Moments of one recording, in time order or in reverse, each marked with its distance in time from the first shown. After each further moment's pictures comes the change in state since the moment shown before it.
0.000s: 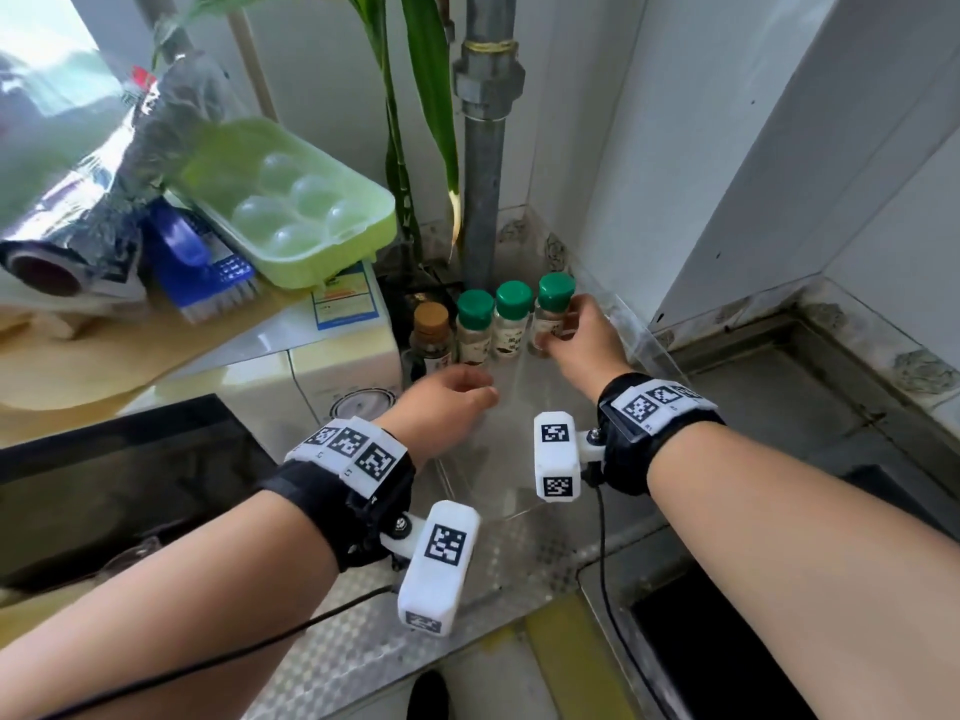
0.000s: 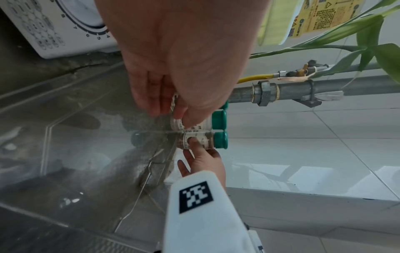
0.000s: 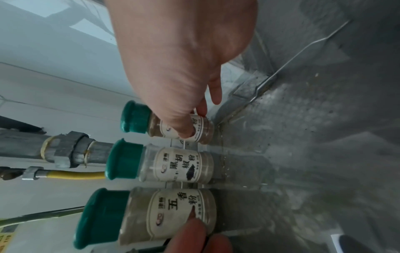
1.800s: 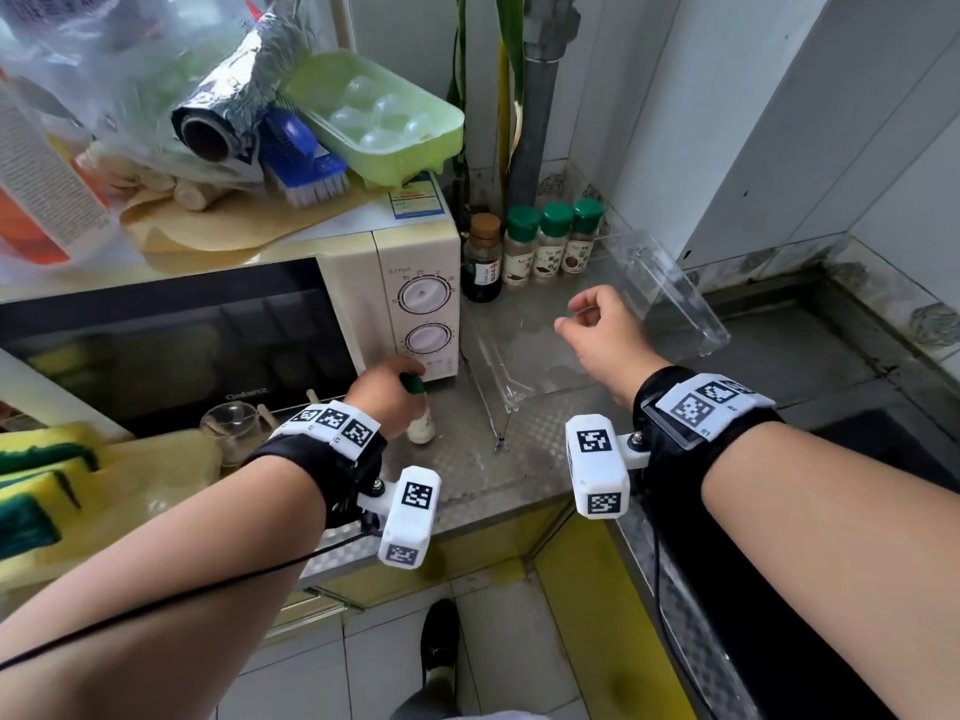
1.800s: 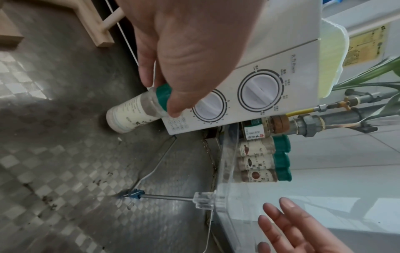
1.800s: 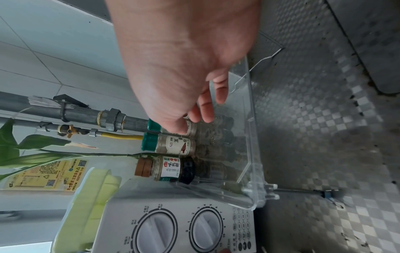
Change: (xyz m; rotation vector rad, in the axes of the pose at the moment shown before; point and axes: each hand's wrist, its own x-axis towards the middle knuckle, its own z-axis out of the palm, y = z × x) left_hand -0.070 -0.117 -0.038 0.331 0.267 -0.069; right_hand -0.121 0.006 0.001 0.056 -0.083 -0.091
